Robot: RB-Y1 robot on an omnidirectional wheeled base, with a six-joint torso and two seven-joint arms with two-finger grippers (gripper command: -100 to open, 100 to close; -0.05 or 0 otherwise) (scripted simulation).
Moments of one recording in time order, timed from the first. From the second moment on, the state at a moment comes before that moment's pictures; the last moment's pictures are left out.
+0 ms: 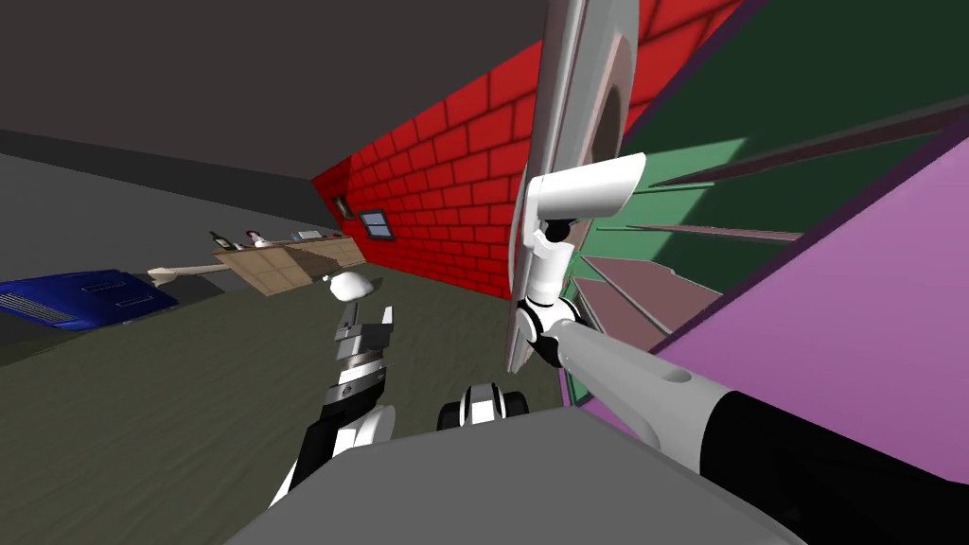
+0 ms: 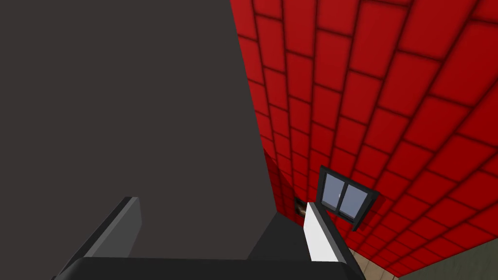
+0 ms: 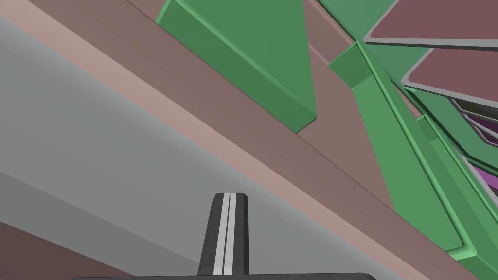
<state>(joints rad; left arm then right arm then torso) 0.54 0.00 0.00 -2.22 0.11 -0.48 0.14 -1.16 -0.08 -0.20 -2.06 -2.31 -1.65 0.67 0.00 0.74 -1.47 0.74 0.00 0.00</state>
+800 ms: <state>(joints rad) 0.54 0.00 0.00 -2.22 0.11 -0.48 0.14 -1.16 -0.19 -0.27 -1.89 -2.14 -1.54 0.60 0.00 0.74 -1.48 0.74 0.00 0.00</state>
